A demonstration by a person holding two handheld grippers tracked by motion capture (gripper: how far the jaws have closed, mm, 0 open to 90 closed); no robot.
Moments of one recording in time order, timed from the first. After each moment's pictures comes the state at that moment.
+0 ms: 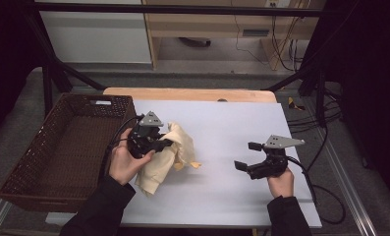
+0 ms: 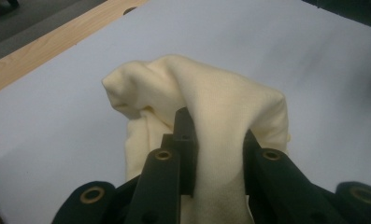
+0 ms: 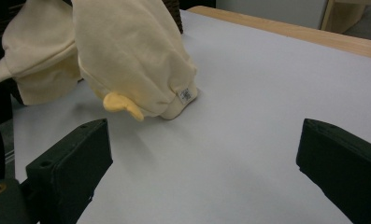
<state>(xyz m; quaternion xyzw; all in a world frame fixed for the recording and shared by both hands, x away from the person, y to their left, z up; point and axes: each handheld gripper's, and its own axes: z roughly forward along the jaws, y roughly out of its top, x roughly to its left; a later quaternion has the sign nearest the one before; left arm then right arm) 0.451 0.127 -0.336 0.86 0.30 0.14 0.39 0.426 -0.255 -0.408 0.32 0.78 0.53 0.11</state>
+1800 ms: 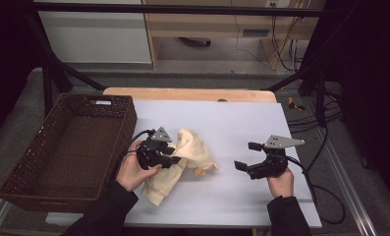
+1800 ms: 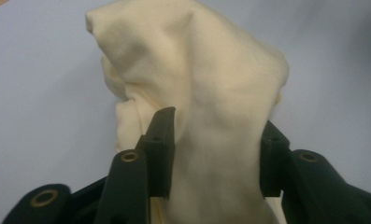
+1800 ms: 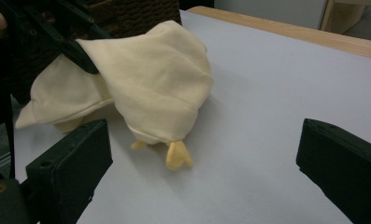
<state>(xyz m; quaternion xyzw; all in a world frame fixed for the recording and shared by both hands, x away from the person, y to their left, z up) 0.450 0.115 -0.385 0.89 0.27 0.09 0.36 0.426 -0.255 -0.407 0.32 0.78 0.53 0.11</state>
